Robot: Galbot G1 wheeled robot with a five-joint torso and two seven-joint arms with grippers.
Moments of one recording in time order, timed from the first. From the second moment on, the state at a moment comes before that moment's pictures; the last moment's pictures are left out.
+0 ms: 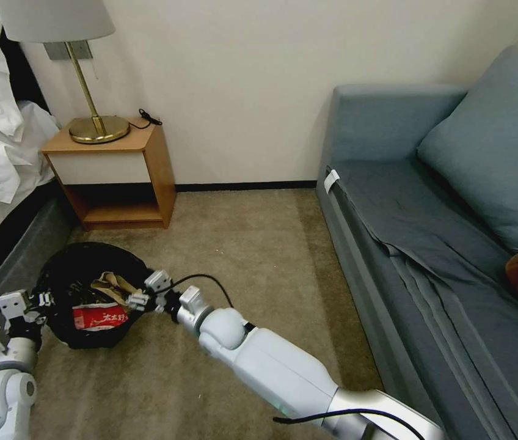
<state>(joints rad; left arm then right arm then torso) 1.36 -1.29 -1.04 -1.75 -0.44 0.20 0.07 -0.60 1.61 -0.48 1.18 0.38 0.08 -0.09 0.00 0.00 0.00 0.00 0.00</state>
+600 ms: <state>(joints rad) 1.27 -1.31 -1.05 -1.61 -0.78 0.24 -0.10 -0.68 1.60 -0.34 1.24 0.35 0.09 -0.10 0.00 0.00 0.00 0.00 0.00</state>
